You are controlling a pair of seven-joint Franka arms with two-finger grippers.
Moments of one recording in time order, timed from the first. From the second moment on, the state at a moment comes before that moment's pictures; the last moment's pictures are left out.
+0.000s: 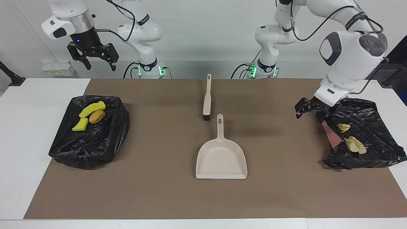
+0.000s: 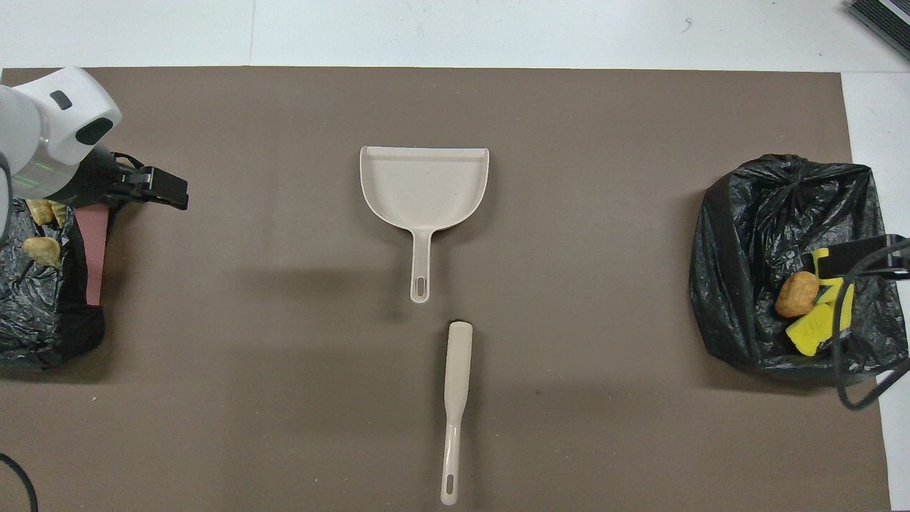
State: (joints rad) left arm -0.06 0.15 -0.03 -1.60 -0.04 1.76 0.03; right arm 0.10 -0.11 -0.11 -1.58 -0.02 1.47 0.06
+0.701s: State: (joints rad) left arm -0.06 0.06 -0.03 -1.60 0.00 1.63 0.05; right arm 0.10 -0.11 -0.11 -1.58 -0.02 1.47 0.06
